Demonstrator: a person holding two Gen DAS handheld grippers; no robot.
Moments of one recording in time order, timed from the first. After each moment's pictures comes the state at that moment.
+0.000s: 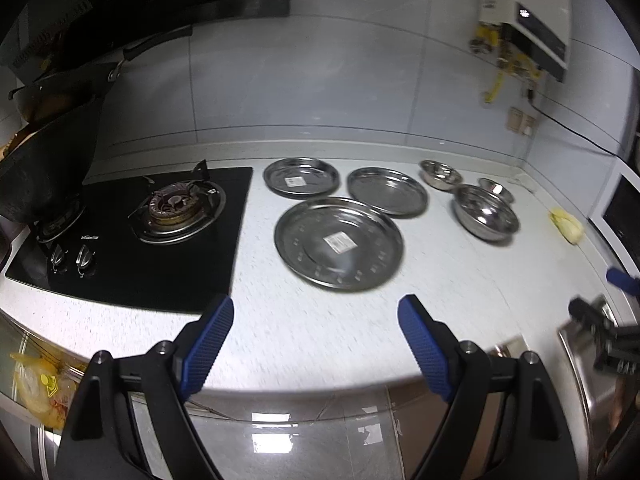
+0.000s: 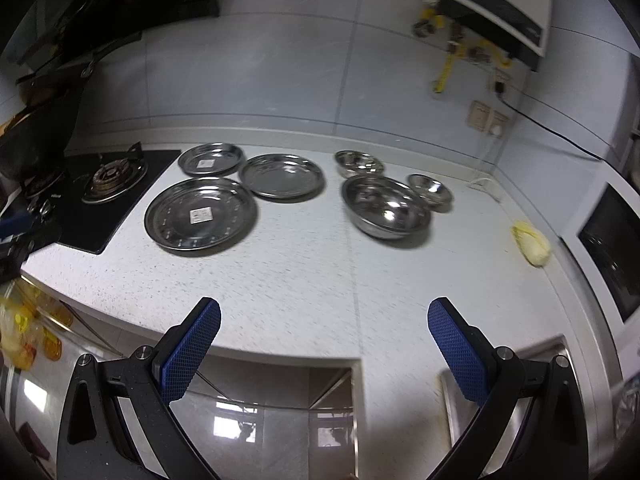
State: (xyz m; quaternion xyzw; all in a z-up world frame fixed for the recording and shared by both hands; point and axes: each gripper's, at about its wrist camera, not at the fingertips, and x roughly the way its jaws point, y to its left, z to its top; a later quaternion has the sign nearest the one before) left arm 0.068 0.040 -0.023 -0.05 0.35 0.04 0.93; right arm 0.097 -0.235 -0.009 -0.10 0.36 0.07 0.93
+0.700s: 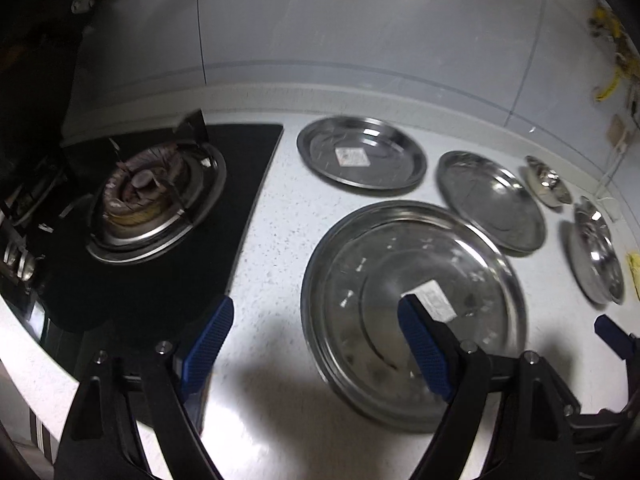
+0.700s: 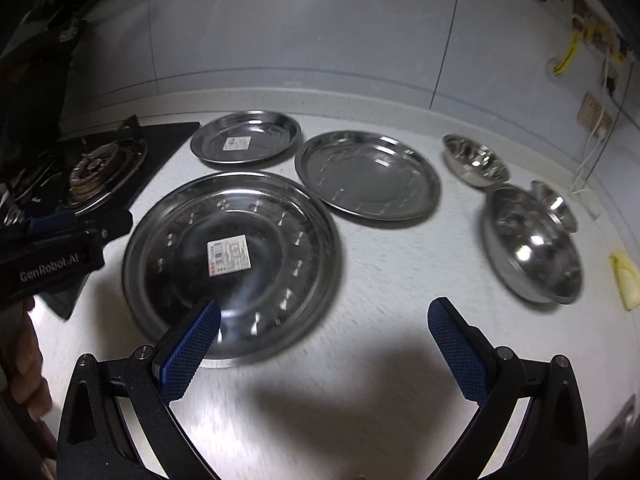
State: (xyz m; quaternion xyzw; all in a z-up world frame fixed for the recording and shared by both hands) left arm 0.279 0.097 -0.128 -0.09 0.43 0.12 0.89; right arm 0.278 -0.103 -0.115 -0.10 0.42 0.14 0.89
